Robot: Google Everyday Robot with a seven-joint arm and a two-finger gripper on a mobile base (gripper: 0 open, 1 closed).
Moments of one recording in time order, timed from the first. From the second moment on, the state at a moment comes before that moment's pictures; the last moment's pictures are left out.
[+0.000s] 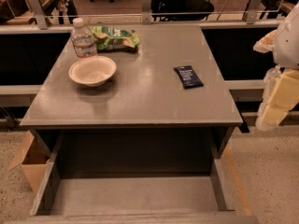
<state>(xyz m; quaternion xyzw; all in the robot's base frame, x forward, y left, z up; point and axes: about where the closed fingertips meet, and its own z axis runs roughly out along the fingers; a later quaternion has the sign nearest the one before) 0.438 -0.216 0.978 -0.60 0.78 -0.04 0.16</state>
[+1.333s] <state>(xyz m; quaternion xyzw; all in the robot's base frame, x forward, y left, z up) 0.517 -0.209 0.954 -0.54 0.81 0.01 0.21</state>
